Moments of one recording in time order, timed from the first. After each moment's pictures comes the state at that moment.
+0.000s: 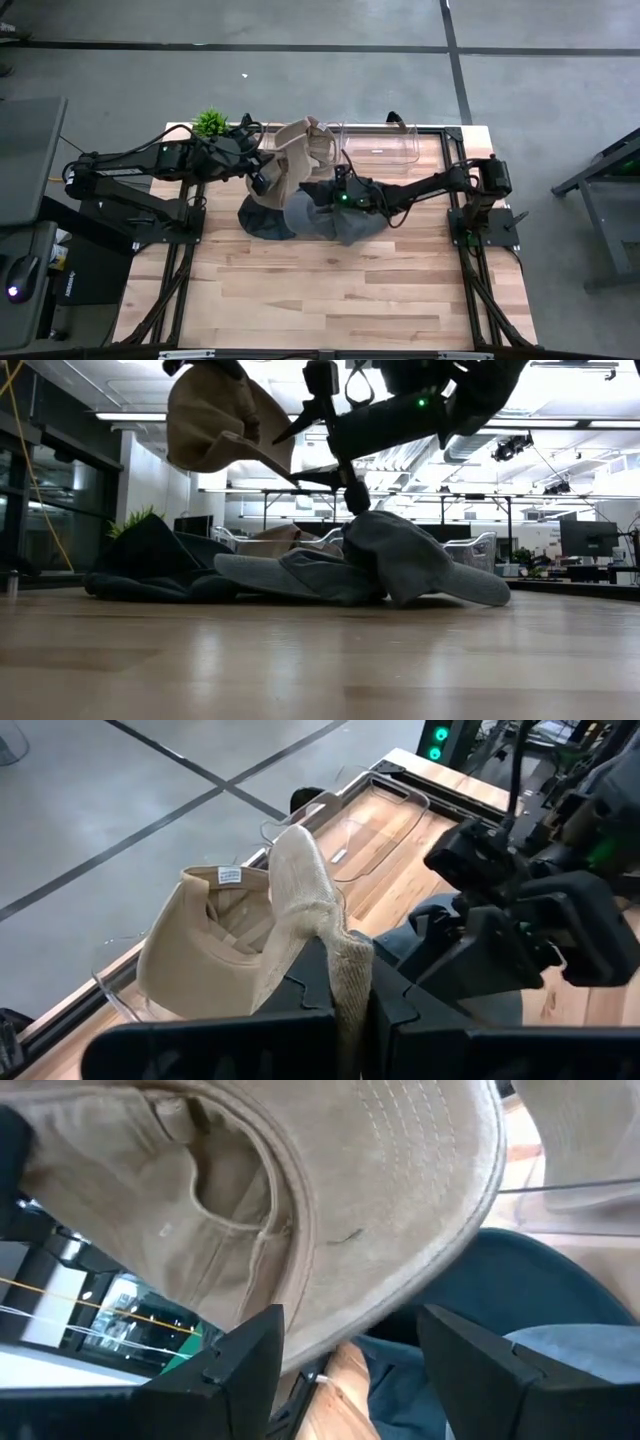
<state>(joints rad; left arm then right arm) 0.02 1.08 1.27 -0.75 -0.51 -0.39 -0.03 1.80 0.97 0.70 0.32 1.14</state>
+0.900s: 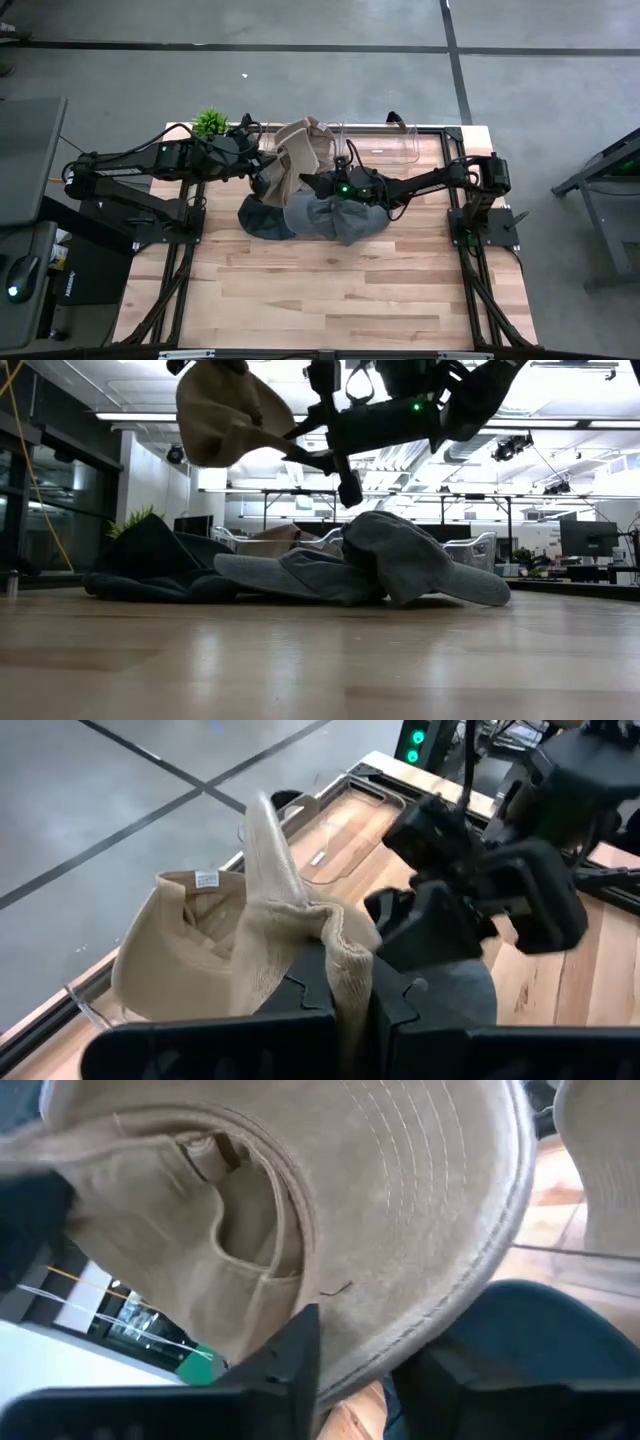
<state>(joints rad) 0.02 1.08 1.27 -0.73 -0.45 -0.38 -0.09 1.80 0.97 0.80 0.24 1.05</state>
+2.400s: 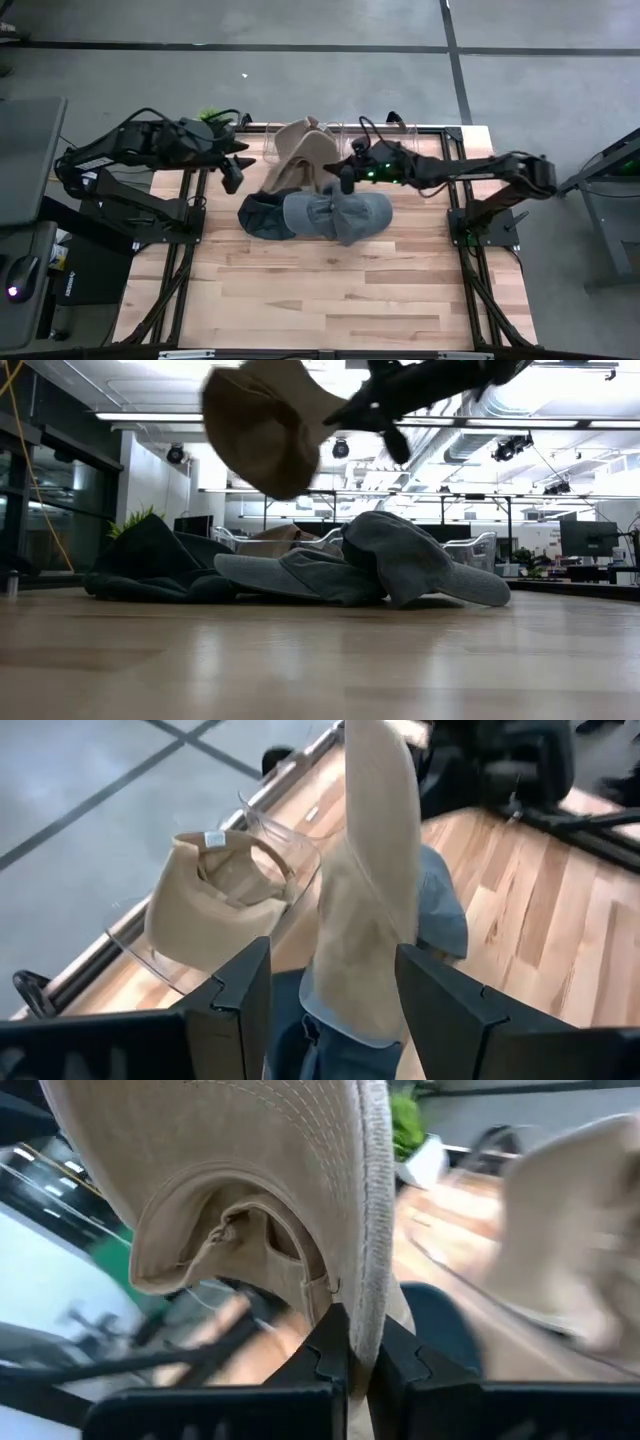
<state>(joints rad) 0.02 1.11 1.60 -1.17 -0.37 -0.42 -0.20 1.42 0.97 0.19 0.04 0.70</state>
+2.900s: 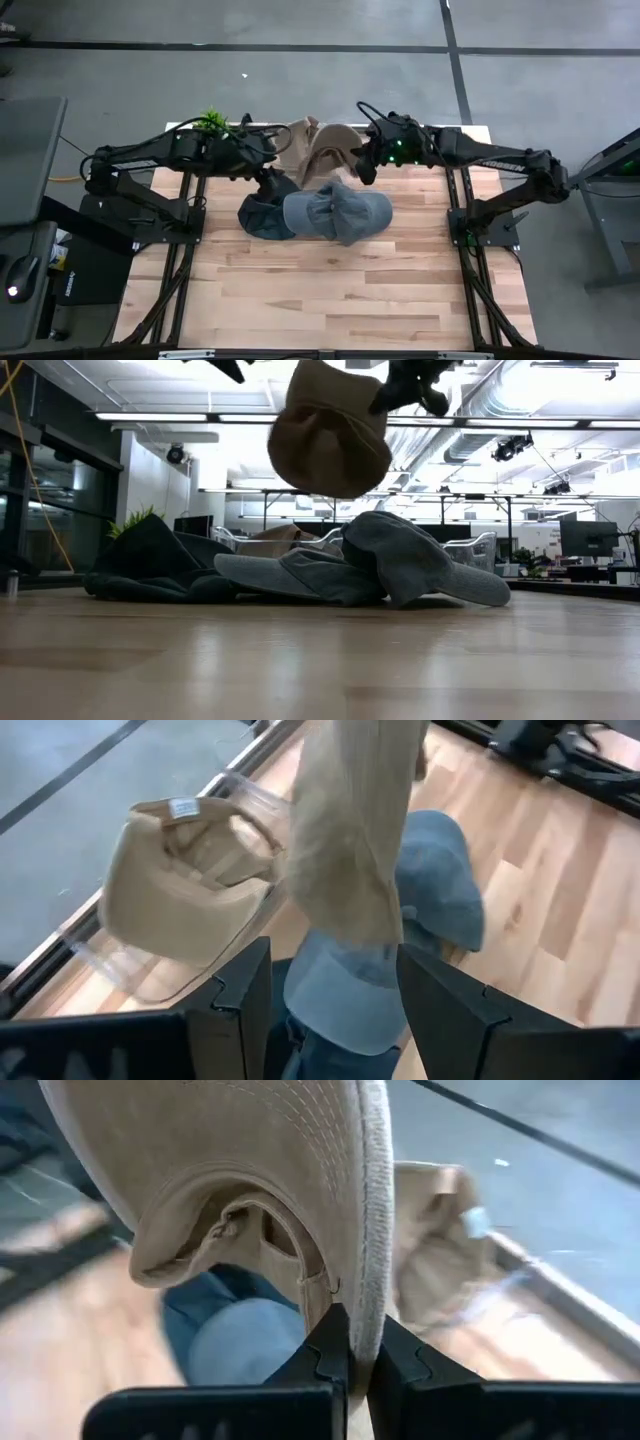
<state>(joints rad) 0.02 1.30 1.60 -1.10 -0.36 -0.46 -0.24 1.35 1.34 -0.59 0.18 0.37</state>
